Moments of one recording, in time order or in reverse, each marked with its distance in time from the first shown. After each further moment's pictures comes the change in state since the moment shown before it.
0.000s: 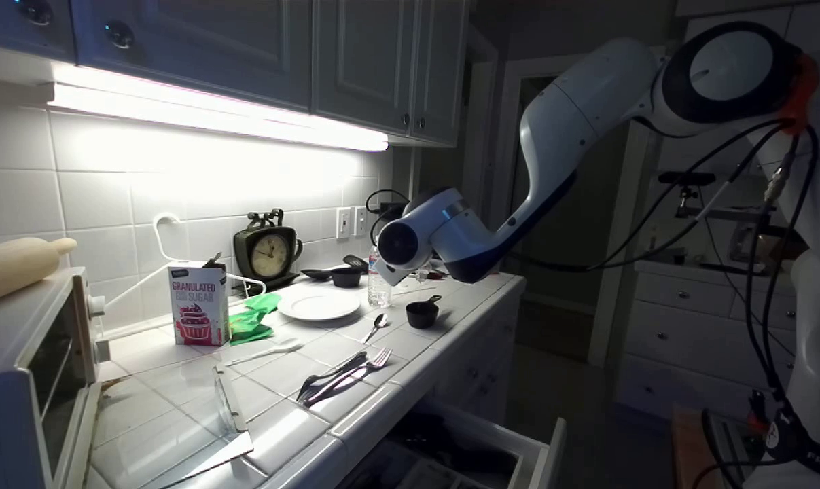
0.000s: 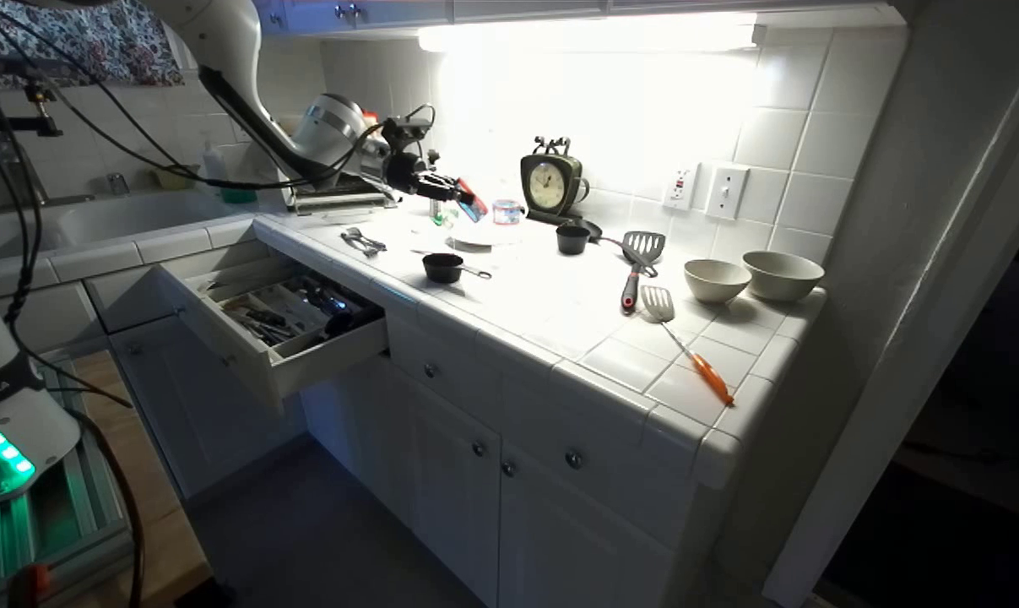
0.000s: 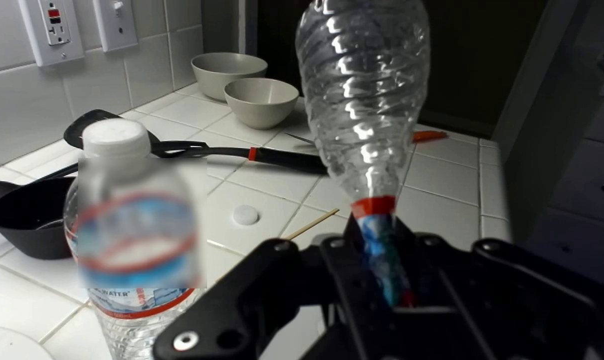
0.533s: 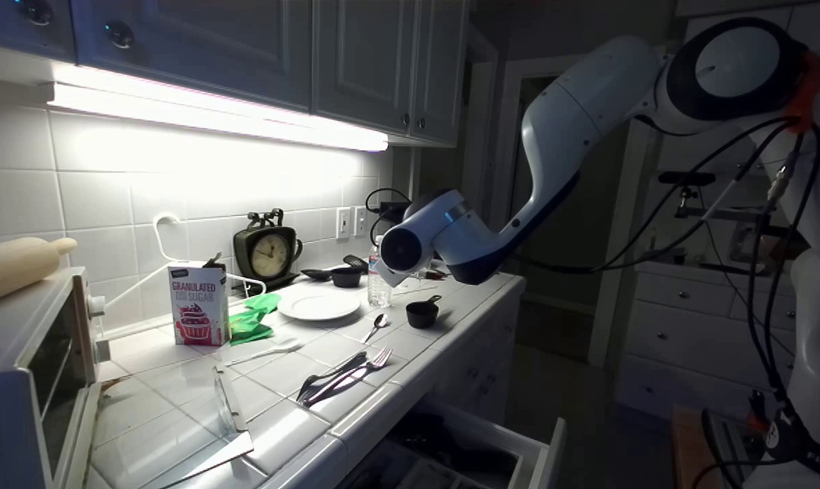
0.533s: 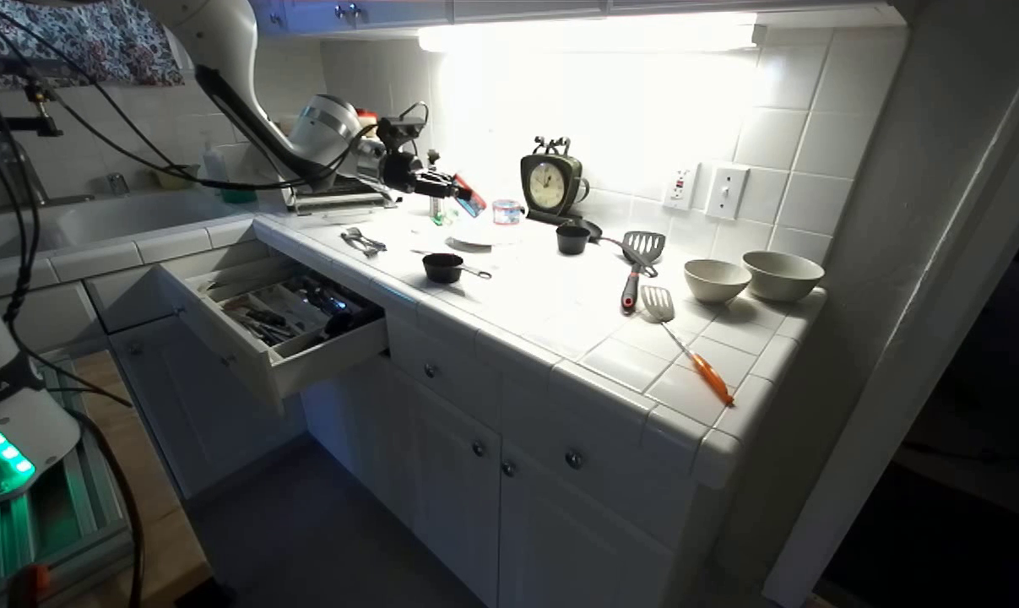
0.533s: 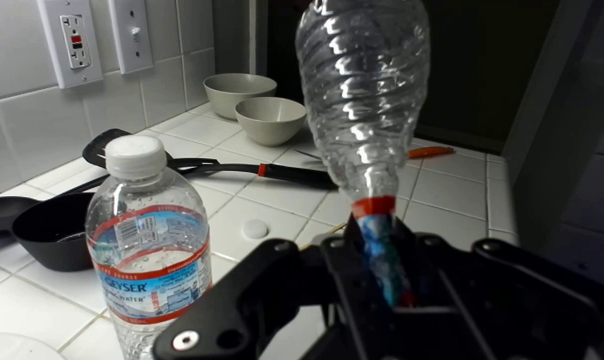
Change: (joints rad) arm 0.008 -0.011 0.007 -0.025 -0.053 -0.023 0.044
